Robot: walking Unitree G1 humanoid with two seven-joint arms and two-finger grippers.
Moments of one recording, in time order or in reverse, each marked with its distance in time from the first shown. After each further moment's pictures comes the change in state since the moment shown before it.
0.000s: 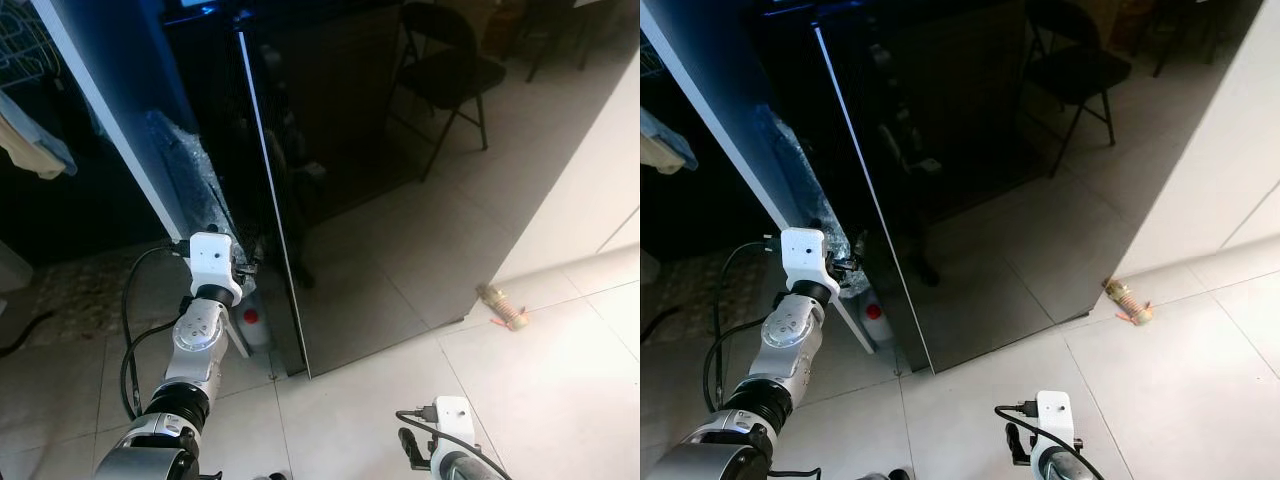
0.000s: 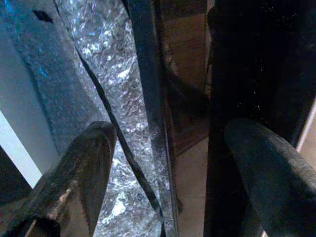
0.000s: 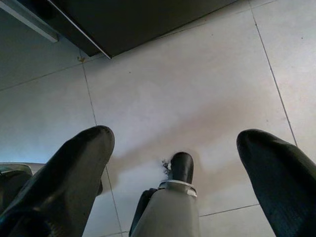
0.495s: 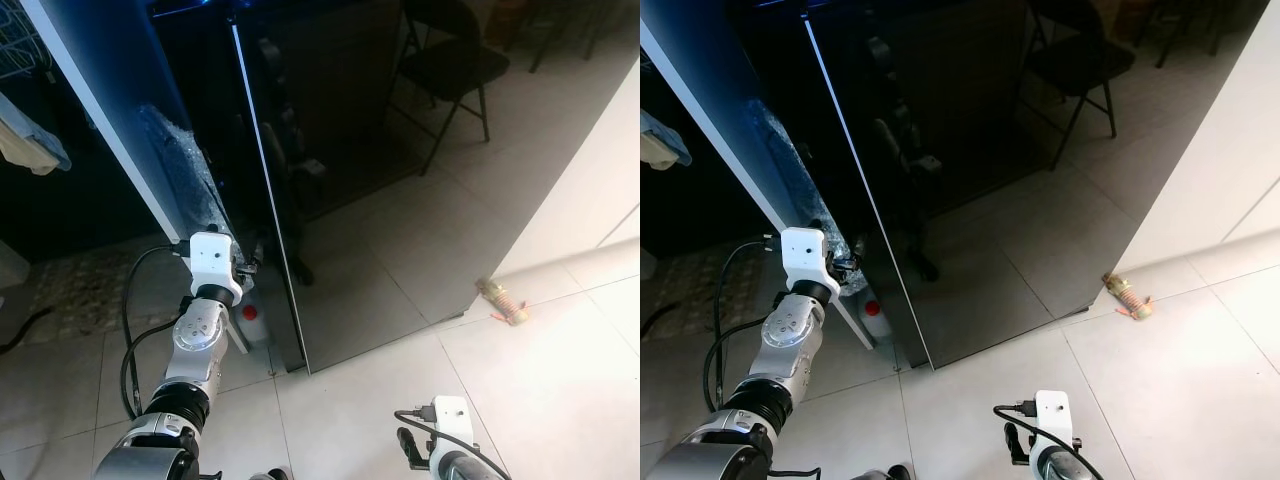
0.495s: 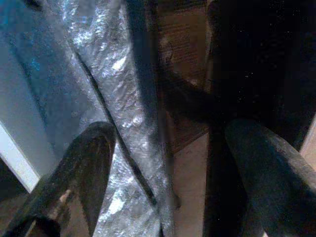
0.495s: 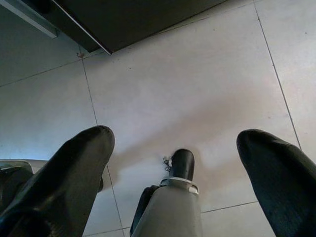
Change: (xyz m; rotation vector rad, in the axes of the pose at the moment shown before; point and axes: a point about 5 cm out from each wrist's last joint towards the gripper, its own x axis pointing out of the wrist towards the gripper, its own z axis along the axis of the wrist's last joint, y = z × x) left arm 0.009 -0.002 0.001 0.007 0.028 0.010; right arm 0.000 0.000 -0.001 0.001 0.004 0.001
